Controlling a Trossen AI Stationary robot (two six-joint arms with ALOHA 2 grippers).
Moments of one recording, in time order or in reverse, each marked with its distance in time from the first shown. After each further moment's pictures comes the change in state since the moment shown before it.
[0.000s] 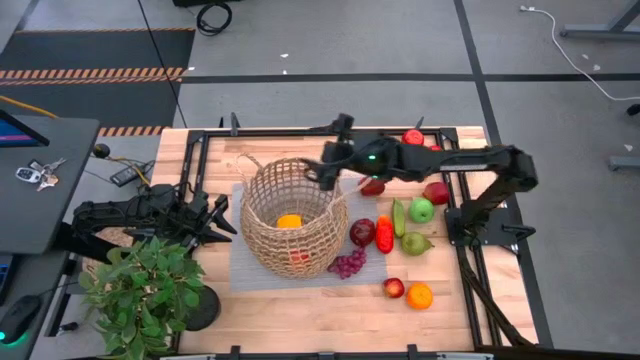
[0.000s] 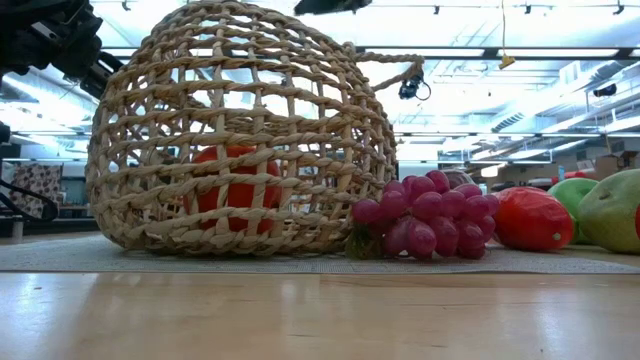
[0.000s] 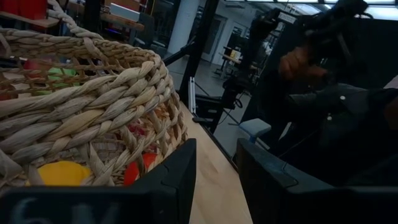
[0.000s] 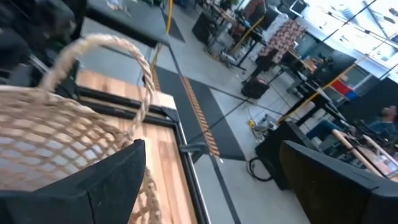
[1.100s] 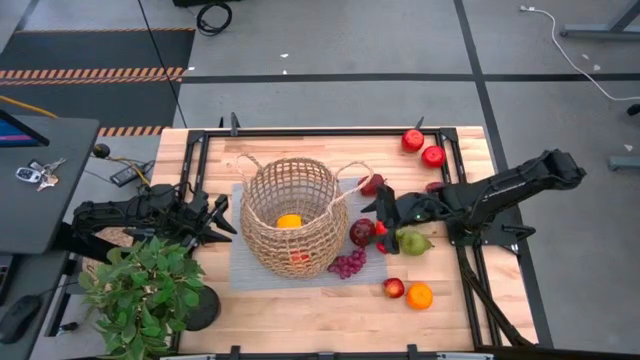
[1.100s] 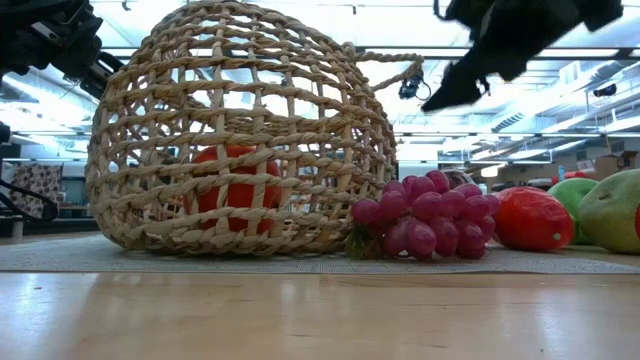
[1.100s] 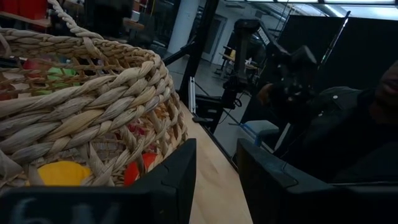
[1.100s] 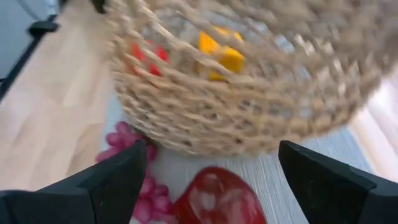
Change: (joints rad) left arm 0.000 0.000 0.000 0.000 0.000 0.000; right arm 0.236 -0.416 -0.769 -0.058 -0.223 0.624
